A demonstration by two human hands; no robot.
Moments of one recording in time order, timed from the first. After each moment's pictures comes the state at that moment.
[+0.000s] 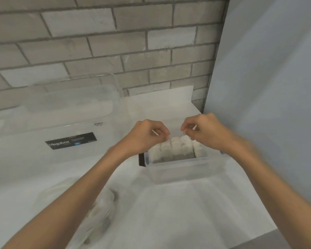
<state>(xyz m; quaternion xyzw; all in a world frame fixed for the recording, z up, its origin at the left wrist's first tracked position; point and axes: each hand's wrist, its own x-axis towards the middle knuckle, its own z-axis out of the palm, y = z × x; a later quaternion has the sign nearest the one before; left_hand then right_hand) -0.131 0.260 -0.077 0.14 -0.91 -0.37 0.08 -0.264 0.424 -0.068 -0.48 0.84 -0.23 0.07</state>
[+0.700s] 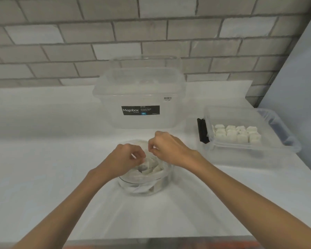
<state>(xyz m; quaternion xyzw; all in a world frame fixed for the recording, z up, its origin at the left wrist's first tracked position) 0.111 0.193 -0.147 0.33 -0.88 -0.32 0.04 -0.045 0.287 -0.122 -0.67 0.73 -0.12 0.10</state>
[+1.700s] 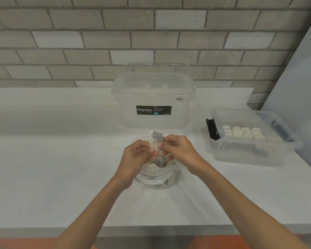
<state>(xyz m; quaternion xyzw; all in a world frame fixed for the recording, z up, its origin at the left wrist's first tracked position) 0.143 0.226 -0.163 0.30 -0.60 -0.68 0.31 -0.001 0.304 -0.139 -0.38 0.71 -0.49 0.33</state>
